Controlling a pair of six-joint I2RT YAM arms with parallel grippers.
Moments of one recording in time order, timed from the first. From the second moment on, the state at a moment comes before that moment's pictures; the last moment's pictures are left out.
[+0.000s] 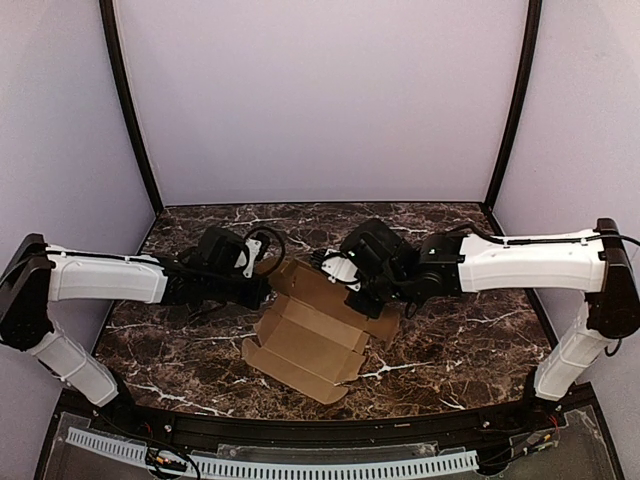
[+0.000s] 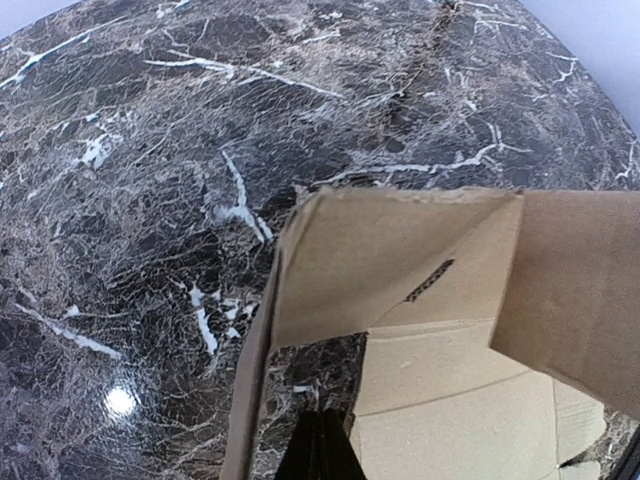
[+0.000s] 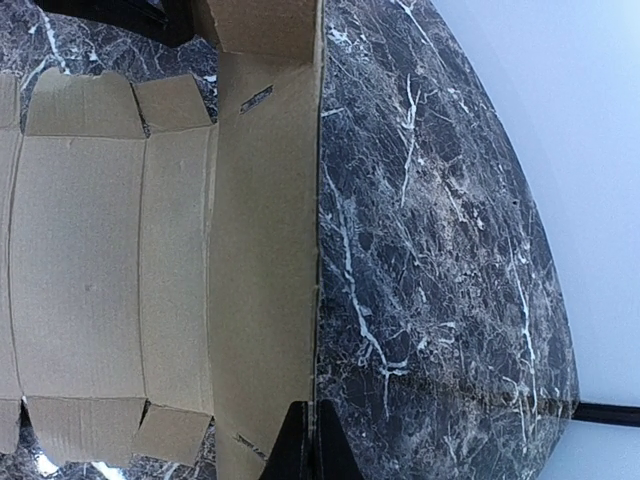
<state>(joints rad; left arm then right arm) -0.74 1.48 0.83 -0.10 -0.02 -0.30 1.10 1.61 1.24 -0.52 0.41 -0.26</state>
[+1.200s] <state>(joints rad) -0.74 1.62 0.82 -0.04 0.07 -0.34 1.05 1.69 1.23 -0.52 0.31 -0.12</state>
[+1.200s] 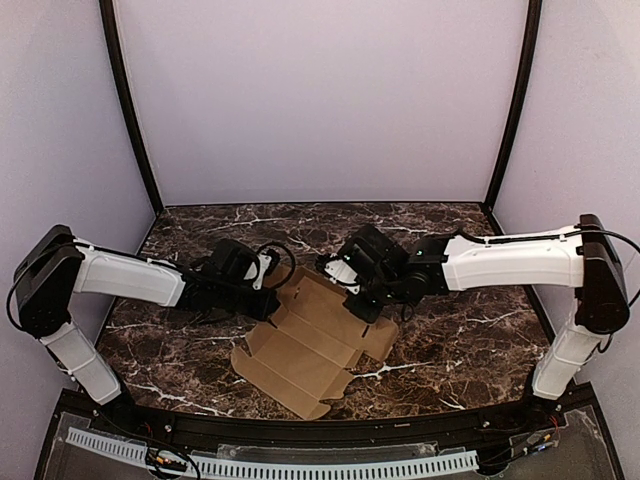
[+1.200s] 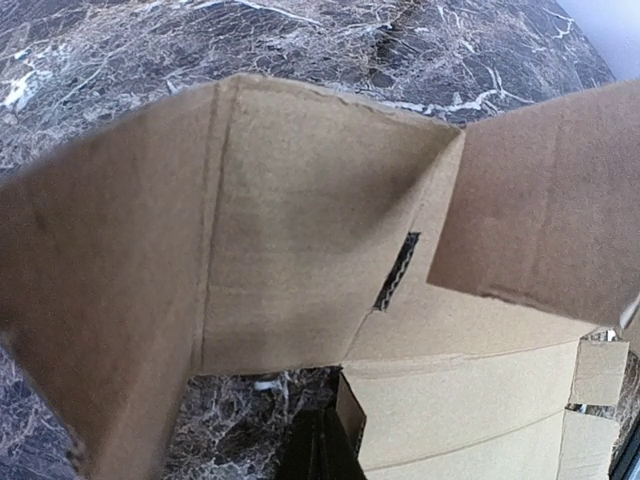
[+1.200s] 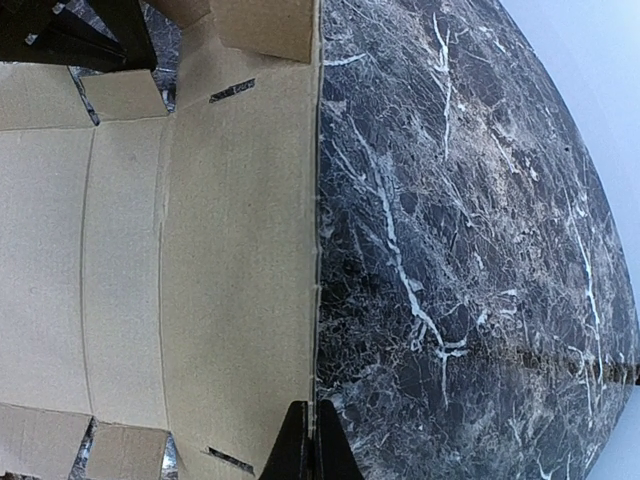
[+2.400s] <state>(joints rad) -0.86 1.71 0.78 0.06 0.15 -0.38 1.05 1.72 1.20 -0.52 0.31 -0.10</state>
